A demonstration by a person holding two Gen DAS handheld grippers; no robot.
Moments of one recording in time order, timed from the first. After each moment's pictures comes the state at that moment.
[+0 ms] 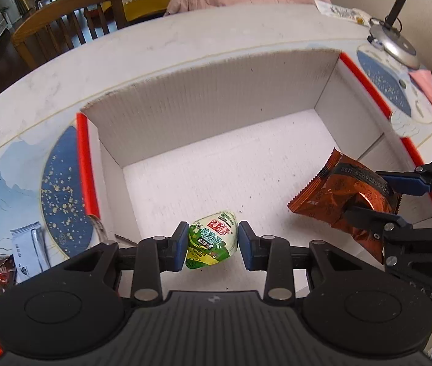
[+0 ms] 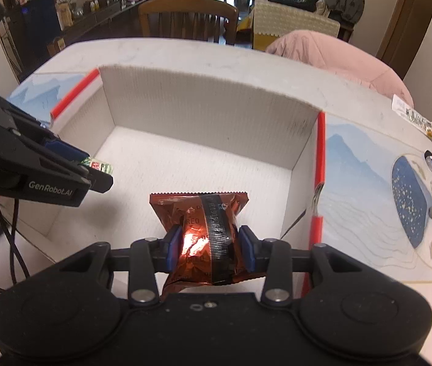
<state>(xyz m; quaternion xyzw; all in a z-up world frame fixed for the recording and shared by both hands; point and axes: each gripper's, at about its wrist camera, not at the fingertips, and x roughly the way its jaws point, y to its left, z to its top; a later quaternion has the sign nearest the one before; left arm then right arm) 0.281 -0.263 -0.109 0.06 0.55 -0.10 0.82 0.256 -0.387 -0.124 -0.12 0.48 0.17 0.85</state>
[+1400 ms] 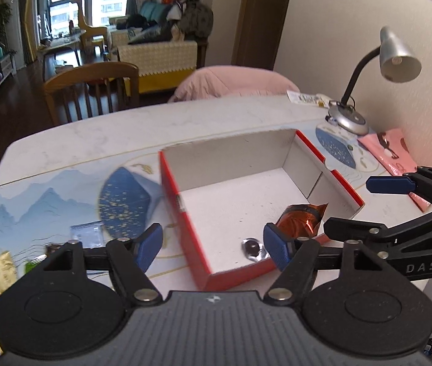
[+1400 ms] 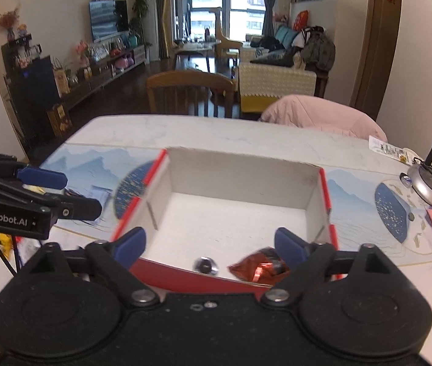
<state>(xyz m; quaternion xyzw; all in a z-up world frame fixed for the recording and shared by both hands) 0.140 -0.156 -0.003 -0.01 0.39 -0.14 0.91 0.152 -0.334 -0.025 -0.05 0.37 0.15 0.92</state>
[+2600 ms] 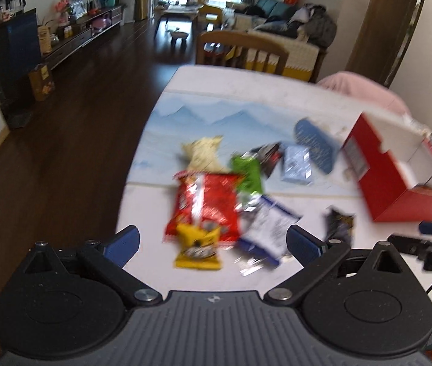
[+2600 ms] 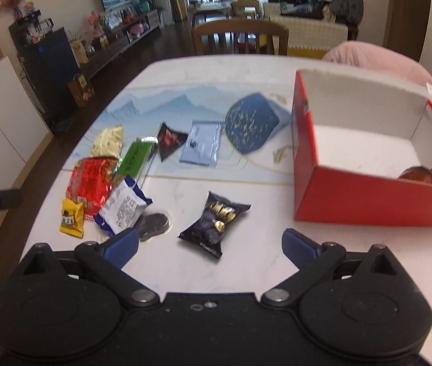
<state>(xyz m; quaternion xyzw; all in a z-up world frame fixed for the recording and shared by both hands) 0.015 0.102 -0.069 -0.09 0.42 0.05 0.90 0.098 -0.151 -0.104 -0.02 0.46 0.16 0.88</state>
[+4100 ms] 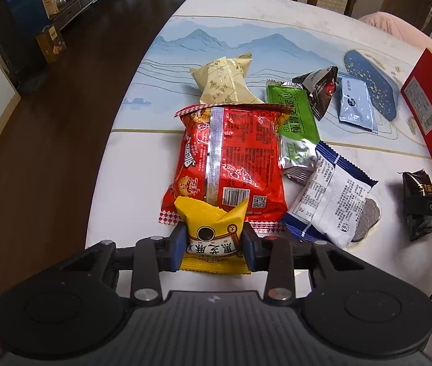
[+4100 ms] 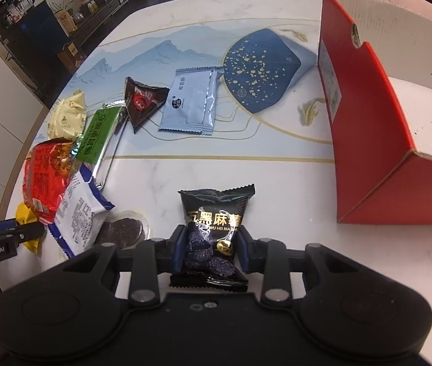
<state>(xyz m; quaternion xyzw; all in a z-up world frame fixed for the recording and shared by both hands) 0.080 0.096 -0.159 -0.07 0.52 0.08 0.85 0.177 -0.136 -0.179 0.01 0.55 0.16 0.82</state>
